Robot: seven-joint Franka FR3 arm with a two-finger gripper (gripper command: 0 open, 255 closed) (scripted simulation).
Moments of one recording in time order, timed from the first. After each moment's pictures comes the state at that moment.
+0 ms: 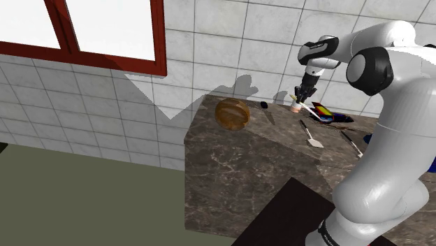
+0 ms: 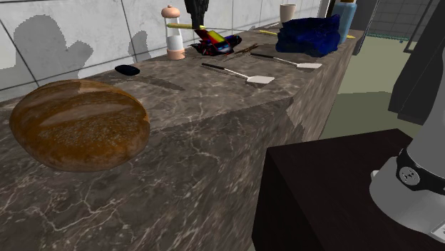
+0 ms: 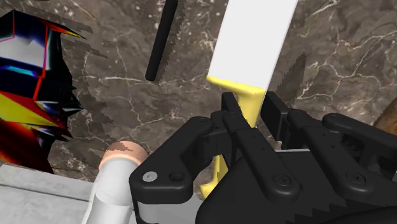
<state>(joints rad) -0.51 0.22 -0.40 -1.67 0.14 1.92 -0.43</state>
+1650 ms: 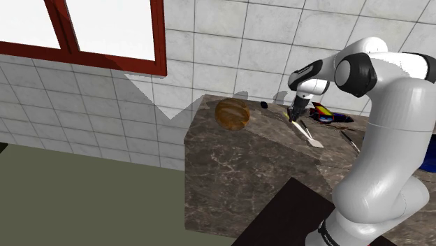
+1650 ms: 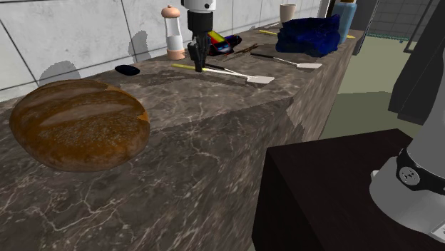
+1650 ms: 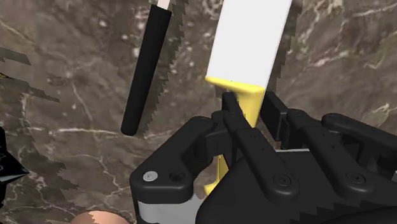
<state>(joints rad) -0.52 0.33 -0.38 -1.87 0.20 2.22 -0.48</state>
